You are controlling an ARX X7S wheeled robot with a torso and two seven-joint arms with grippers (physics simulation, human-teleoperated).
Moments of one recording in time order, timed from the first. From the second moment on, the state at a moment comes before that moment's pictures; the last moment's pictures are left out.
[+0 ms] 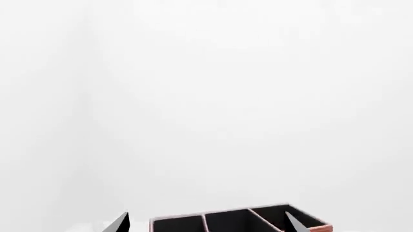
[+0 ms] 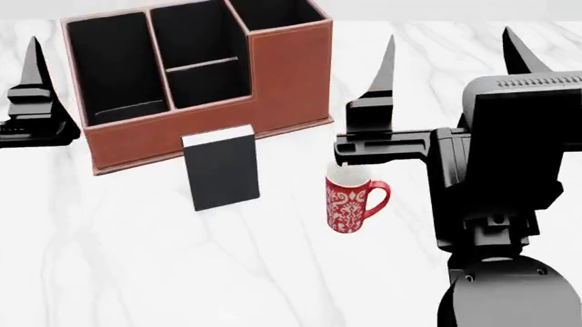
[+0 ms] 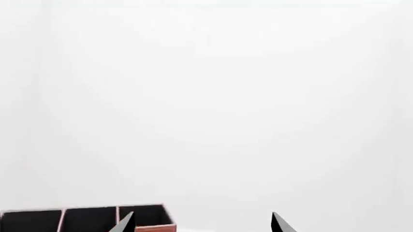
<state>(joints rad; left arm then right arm) -0.65 -0.15 -0.02 0.44 -0.15 -0.69 -0.12 0.67 0.21 -0.01 -0.57 0.19 0.82 0.06</state>
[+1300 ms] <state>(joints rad) -0.77 -0.19 -0.02 0.48 -0.20 -0.75 -0.15 0.77 0.25 0.01 -0.63 0.26 0.87 0.06</state>
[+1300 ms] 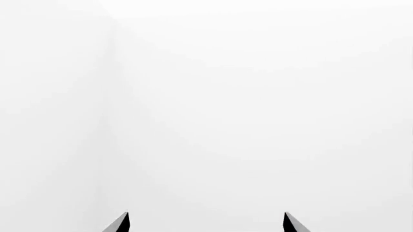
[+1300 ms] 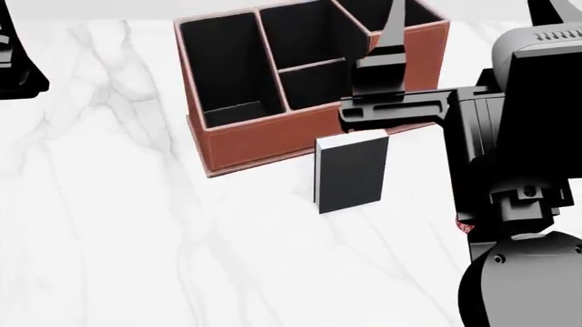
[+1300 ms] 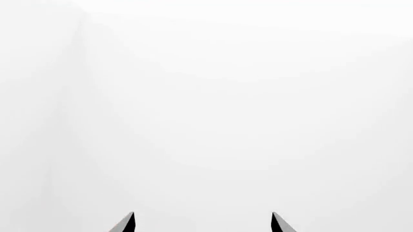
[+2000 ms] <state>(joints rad) -0.77 -0.20 -0.02 0.47 -0.23 -0.74 -0.17 0.75 0.26 0.01 -0.64 0.30 0.84 0.04</state>
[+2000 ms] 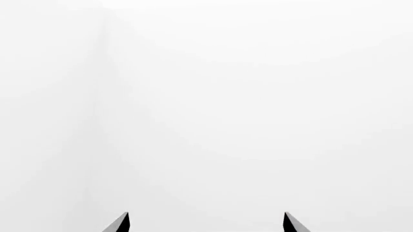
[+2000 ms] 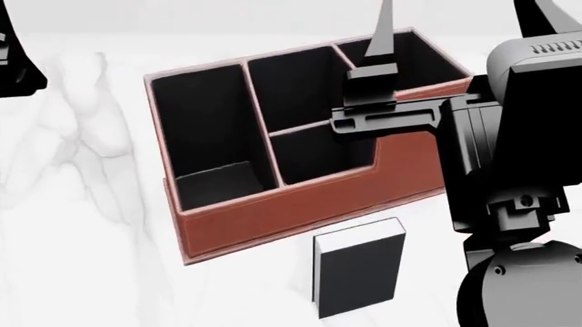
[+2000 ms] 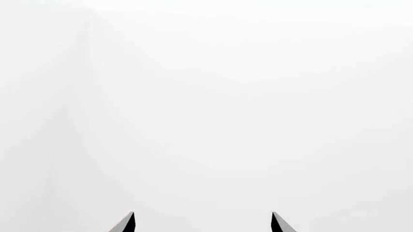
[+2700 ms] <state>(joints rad) -0.77 -0.21 -0.02 0.47 -0.25 -0.74 -0.18 0.74 0.27 0.01 -0.64 0.32 0.83 0.05</state>
